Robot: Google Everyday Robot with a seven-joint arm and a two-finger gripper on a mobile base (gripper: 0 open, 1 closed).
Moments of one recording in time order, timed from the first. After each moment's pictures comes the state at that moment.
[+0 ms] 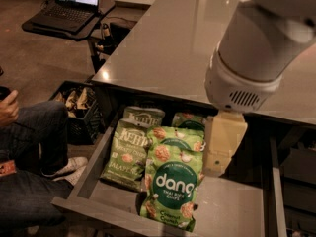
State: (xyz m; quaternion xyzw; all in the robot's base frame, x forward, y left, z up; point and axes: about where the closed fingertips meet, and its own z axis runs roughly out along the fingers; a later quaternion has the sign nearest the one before) arm 0.387 -0.102 0.929 -0.64 0.76 0.00 0.10
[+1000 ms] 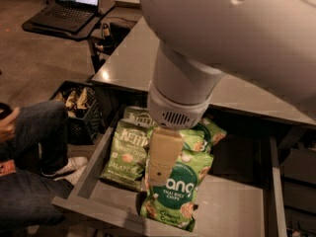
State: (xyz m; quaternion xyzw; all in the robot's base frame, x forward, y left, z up) arm 0.388 -0.016 0.902 -0.65 0.75 0.00 0.13
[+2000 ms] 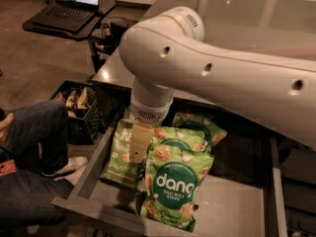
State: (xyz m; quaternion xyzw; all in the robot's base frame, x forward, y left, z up) arm 0.481 0.019 0.812 -0.61 0.78 0.00 0.14
